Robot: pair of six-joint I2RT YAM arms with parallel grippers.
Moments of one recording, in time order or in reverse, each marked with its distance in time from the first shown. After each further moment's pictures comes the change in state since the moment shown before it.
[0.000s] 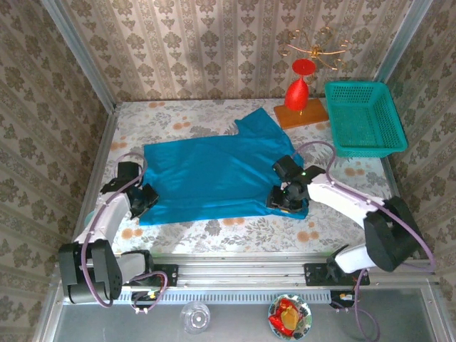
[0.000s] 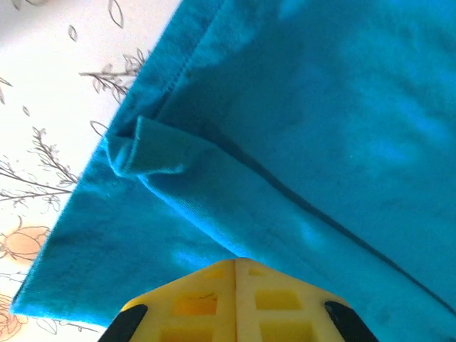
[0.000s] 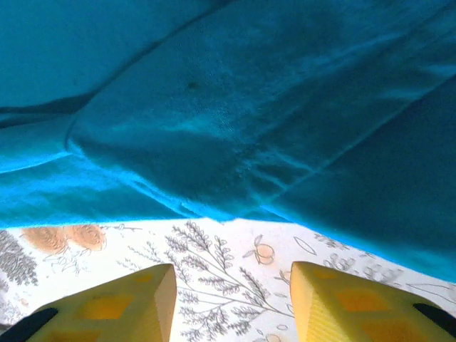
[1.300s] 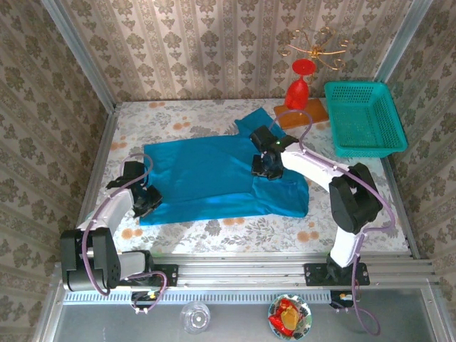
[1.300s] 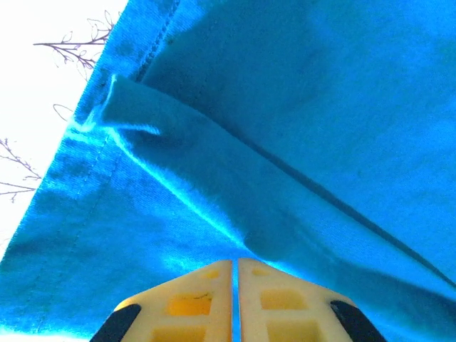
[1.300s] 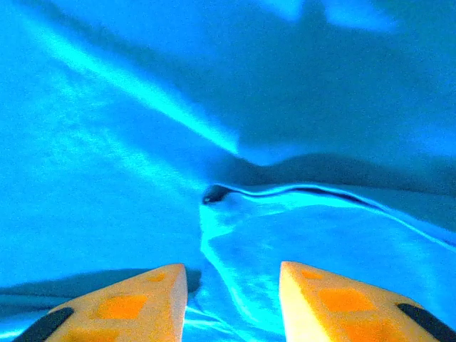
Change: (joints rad) left arm -0.033 0.078 -0.001 0.021 -0.001 -0.002; right arm 0.008 0.354 0.495 -0.056 0.225 -0.071
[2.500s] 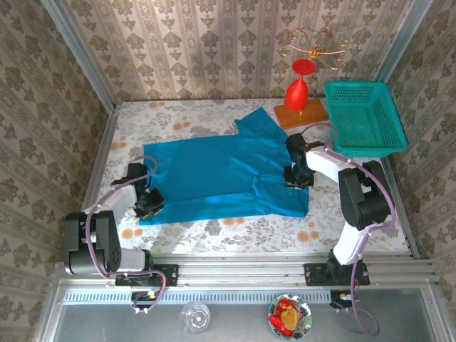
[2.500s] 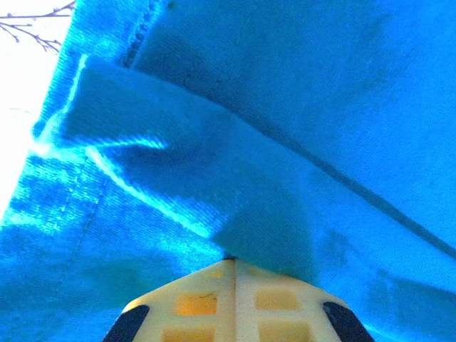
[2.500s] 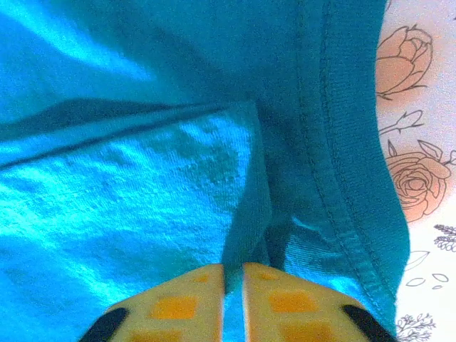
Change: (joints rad) left arm 0.006 0.125 -0.022 0.055 0.001 0.056; right arm -0.281 -0.014 -0.241 0.030 -0.047 -0.278
